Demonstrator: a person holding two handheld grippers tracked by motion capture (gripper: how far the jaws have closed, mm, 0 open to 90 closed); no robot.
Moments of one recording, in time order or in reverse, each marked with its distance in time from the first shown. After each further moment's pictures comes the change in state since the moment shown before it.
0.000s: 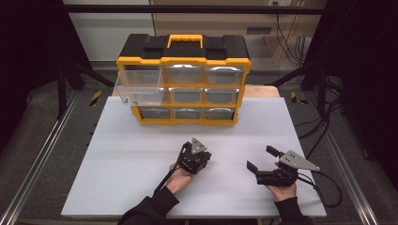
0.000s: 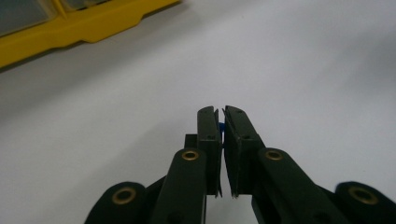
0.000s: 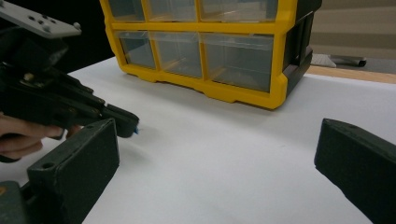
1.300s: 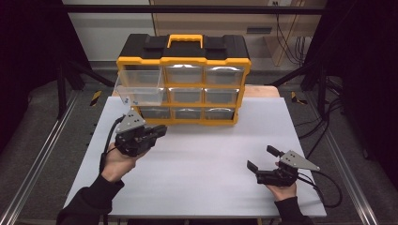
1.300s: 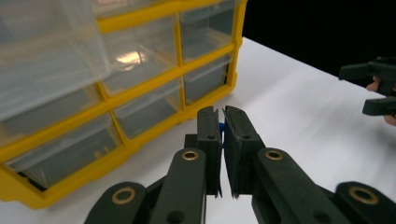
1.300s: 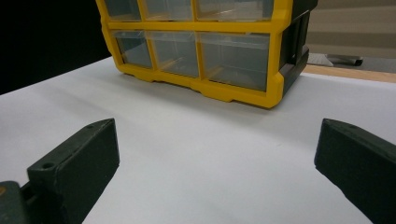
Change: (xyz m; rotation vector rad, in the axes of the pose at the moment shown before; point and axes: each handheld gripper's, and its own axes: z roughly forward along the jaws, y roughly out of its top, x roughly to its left) left arm 0.069 0.054 -0.186 -0.204 0.032 0.040; right arm -0.002 -0.001 0.001 -0.004 -0.015 -0.001
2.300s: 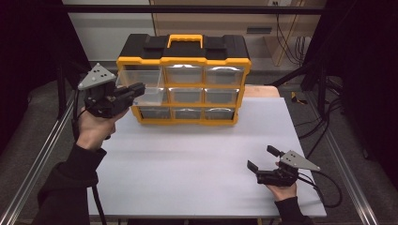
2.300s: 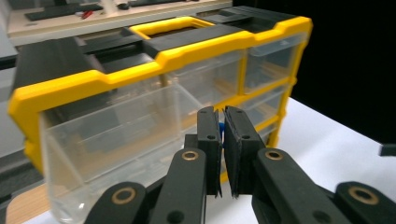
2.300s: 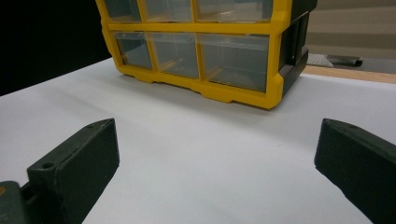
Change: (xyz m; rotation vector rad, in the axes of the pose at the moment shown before) left arm 0.047 0.080 -0.039 -0.125 0.146 -0.028; right arm 0.000 0.000 -0.001 0.004 0.001 0.003
